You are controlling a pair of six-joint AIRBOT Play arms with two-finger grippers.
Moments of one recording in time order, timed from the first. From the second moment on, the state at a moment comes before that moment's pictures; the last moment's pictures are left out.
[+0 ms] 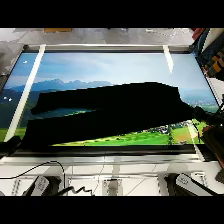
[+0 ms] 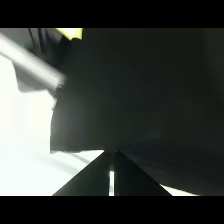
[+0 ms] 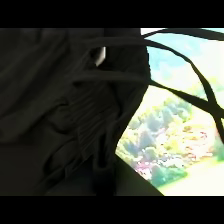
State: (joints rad) left arm 0.94 -0.95 0.69 1.29 -1.22 -1.17; right arm -0.73 -1.18 0.80 -0.77 0.86 0.91
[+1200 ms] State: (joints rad) left arm 0.64 -1.00 0.87 1.17 -0.84 -1.33; right arm -0.73 -0.71 0.80 -1.36 1.07 1.45
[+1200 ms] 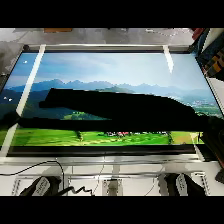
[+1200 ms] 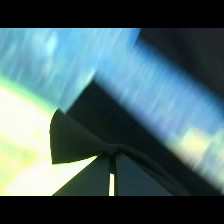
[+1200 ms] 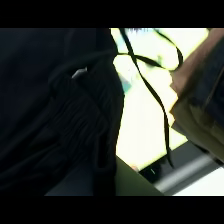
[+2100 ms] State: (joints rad) left arm 0.25 -1.79 1.65 1.40 -0.75 -1.74; right arm -0.58 -1.32 1.06 -1.15 0.74 1.68
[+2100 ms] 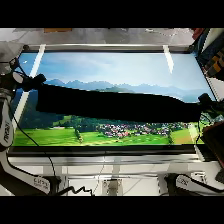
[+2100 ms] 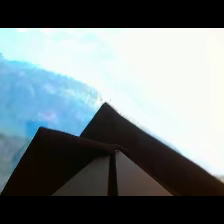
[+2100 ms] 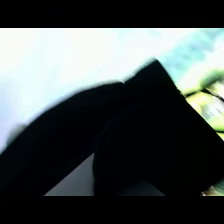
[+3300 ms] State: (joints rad) left arm 0.29 -1.66 1.60 1.60 -1.19 -1.59; right arm -0.44 -1.54 1.25 -1.17 0.75 1.59
